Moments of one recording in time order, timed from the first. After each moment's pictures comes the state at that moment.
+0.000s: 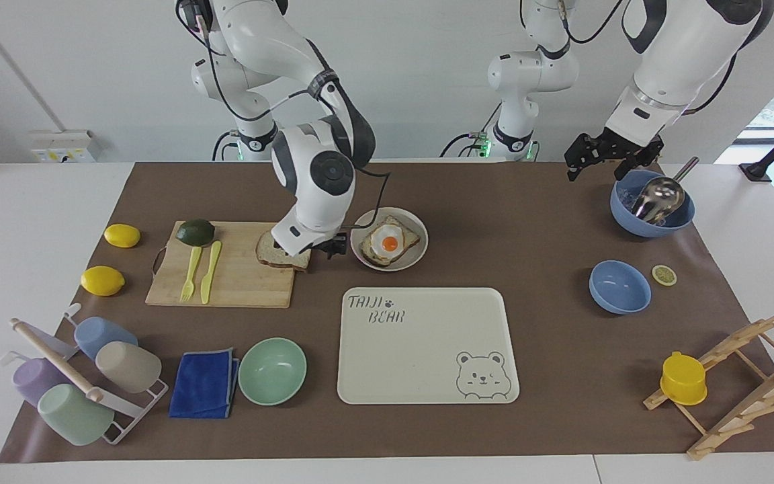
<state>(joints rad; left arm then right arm) -0.03 -0.05 -0.11 -1.64 -0.04 1.51 -0.10 0.53 0.40 -0.08 -1.67 -0.15 1.74 0.52</state>
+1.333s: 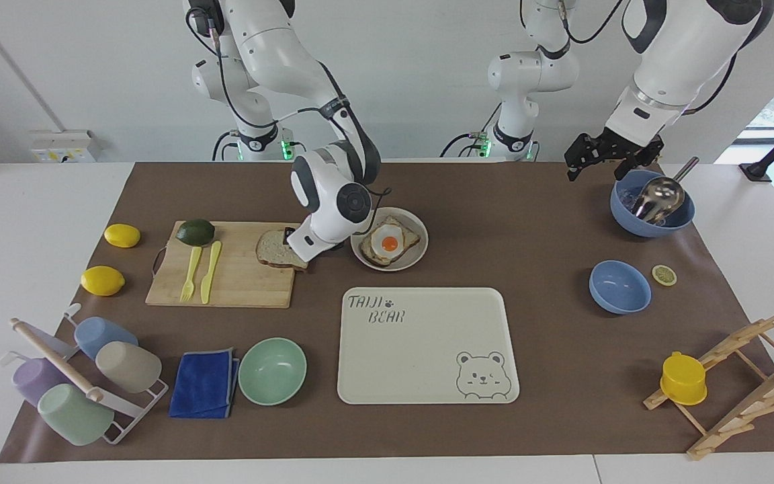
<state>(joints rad) -0.03 -0.05 -0.11 -1.64 -0.04 1.50 -0.10 0.55 0.38 -0.08 -1.87 -0.19 1.75 0.54</state>
